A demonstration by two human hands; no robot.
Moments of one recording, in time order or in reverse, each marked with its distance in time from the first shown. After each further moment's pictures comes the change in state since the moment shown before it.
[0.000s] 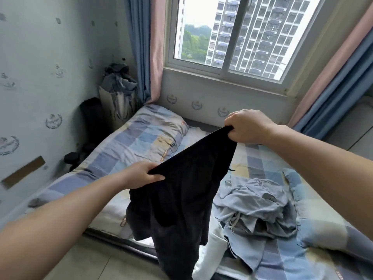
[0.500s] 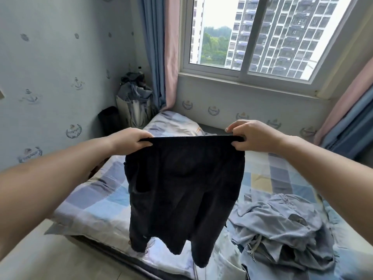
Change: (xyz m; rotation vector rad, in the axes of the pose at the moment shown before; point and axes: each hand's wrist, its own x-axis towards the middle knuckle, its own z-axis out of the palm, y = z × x) left_hand 0.082 -0.002 -0.124 0.361 0.214 0.080; right_hand 0.080 0.065 0.064 0.418 0.042 -0.152
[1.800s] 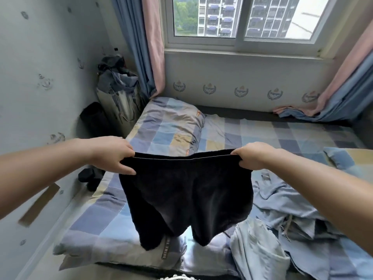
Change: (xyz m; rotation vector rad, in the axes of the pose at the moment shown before) left_hand 0.079 -0.205 -0.022 0.771 -0.525 0.363; right_hand 0.126 -0.045 0.138 -0.296 -0.566 0.435
